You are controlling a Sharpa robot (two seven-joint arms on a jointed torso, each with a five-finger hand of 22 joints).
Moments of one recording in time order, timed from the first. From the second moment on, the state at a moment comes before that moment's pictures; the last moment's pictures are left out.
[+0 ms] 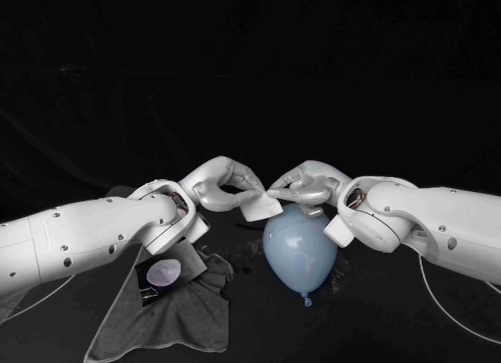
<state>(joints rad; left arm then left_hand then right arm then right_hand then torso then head) 1.34 -0.85 -0.15 1.55 -0.78 -0.35 0.38 1.51 -0.14 0.68 0.10 0.05 0.97 0.16 0.44 0.29 1.16 0.13 0.10 0.07 0.97 0.11 0.27 0.35 0.16 0.78 0.29 0.20 0.09 1.41 -0.70 -0.15 1.56 -0.59 -0.26 -0.03 1.34 0.01 0.48 0.10 0.05 1.05 0.10 0.23 0.47 1.46 0.04 1.55 1.31 1.45 -0.02 1.57 1.31 0.05 1.44 0.07 1.28 1.31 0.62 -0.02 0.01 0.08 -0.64</state>
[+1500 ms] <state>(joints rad) 1.35 -0.87 -0.09 1.58 -0.79 -0.38 0.44 1.50 -0.14 0.70 0.09 0.04 0.97 0.15 0.44 0.31 1.16 0.13 0.09 0.07 0.97 0.11 0.27 0.35 0.15 0.78 0.29 0.20 0.09 1.41 -0.69 -0.15 1.53 -0.63 -0.34 -0.14 1.34 -0.01 0.51 0.09 0.05 1.05 0.10 0.27 0.47 1.45 0.03 1.56 1.31 1.45 -0.02 1.57 1.31 0.05 1.45 0.06 1.29 1.31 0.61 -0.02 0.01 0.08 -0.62</state>
